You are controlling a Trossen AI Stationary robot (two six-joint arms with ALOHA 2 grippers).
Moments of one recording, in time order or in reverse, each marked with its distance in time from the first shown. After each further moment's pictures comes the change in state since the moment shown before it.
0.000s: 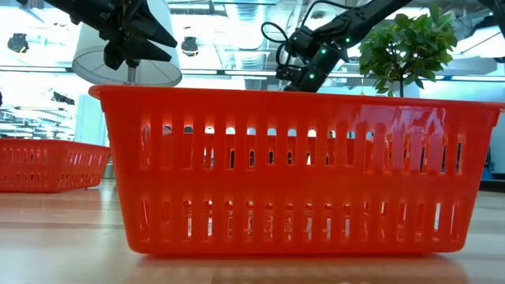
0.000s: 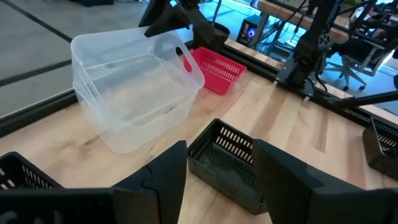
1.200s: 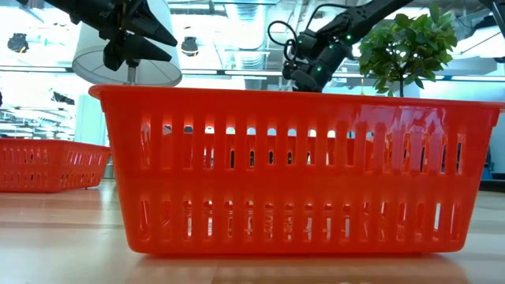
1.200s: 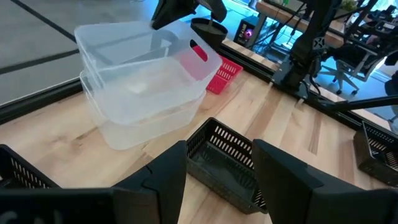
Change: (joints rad) left arm 0.000 0.000 0.000 0.002 0.014 -0.042; right arm -0.084 0.000 0.077 -0.194 -0.257 0.076
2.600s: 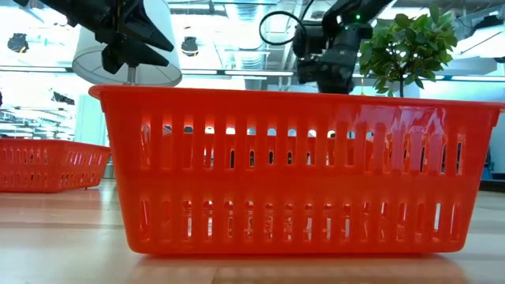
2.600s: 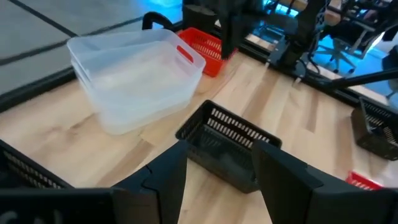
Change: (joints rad) left arm 0.000 0.000 0.000 -0.050 0.052 0.024; right arm 0.253 -0.111 -0.164 -0.314 0.018 0.183
